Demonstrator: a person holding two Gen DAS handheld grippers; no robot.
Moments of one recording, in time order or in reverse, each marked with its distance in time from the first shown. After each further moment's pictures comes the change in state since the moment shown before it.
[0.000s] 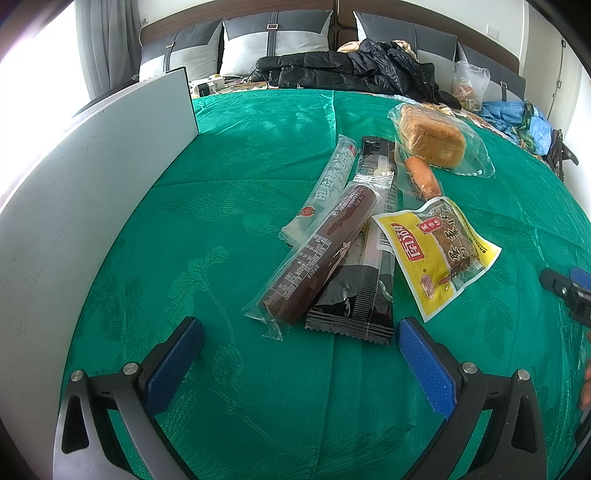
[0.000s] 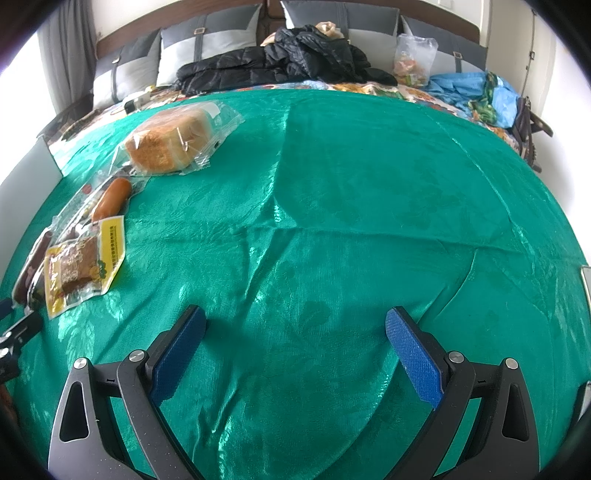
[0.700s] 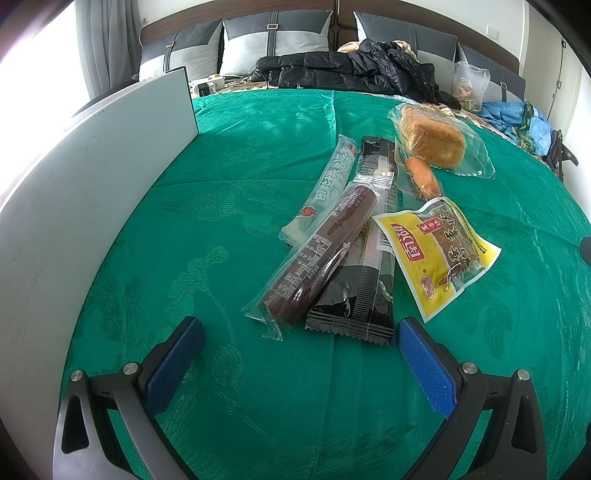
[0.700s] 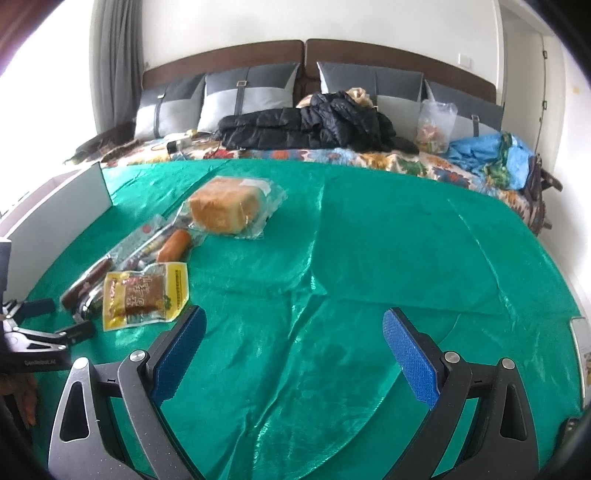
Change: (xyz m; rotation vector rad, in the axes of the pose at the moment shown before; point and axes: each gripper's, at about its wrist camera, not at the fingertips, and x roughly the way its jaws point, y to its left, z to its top) left arm 0.000 0.000 0.000 0.000 0.000 0.000; right arm -0.058 0.018 0.006 -0.095 -0.246 0.060
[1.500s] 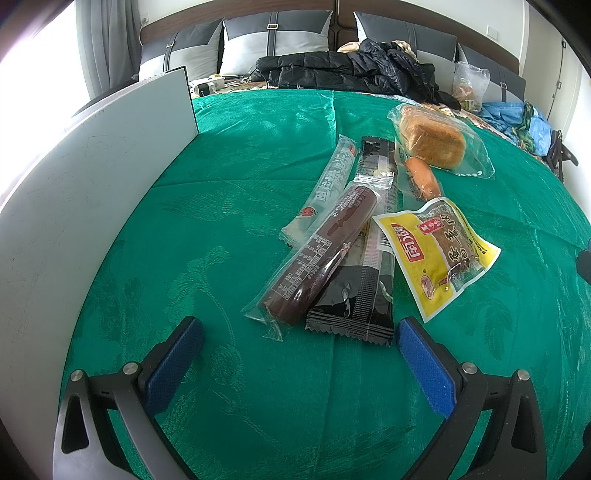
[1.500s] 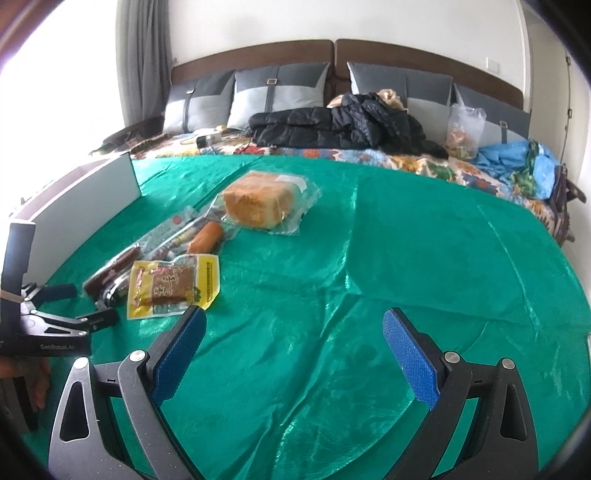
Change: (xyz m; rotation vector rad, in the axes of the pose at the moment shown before) left arm 0.000 0.000 0.000 0.000 0.000 0.000; right arm 0.002 0.010 -0.007 -0.046 0.007 0.115
